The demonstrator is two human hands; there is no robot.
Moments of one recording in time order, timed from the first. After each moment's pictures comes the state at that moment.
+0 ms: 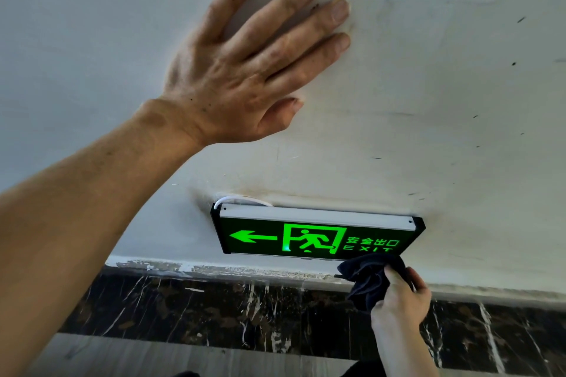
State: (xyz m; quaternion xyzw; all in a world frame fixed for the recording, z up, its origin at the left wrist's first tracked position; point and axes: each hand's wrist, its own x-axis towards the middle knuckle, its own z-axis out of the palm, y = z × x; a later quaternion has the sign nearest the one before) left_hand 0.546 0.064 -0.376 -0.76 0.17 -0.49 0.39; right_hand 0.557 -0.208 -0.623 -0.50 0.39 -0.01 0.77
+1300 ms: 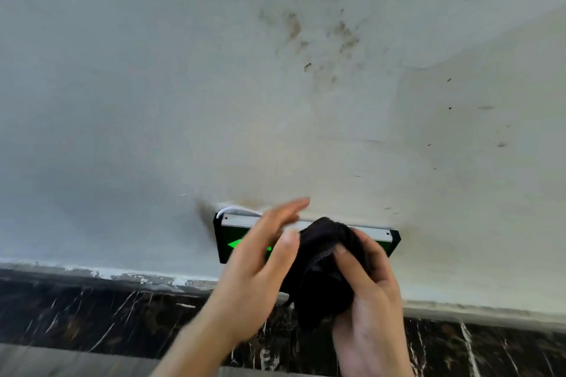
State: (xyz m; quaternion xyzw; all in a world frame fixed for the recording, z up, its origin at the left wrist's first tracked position) left_hand 0.418 -0.060 -0.462 -0.79 -0.03 -0.21 -0.58; right_hand 0.471 -0.180 -0.462 -0.44 0.09 0.16 0.88
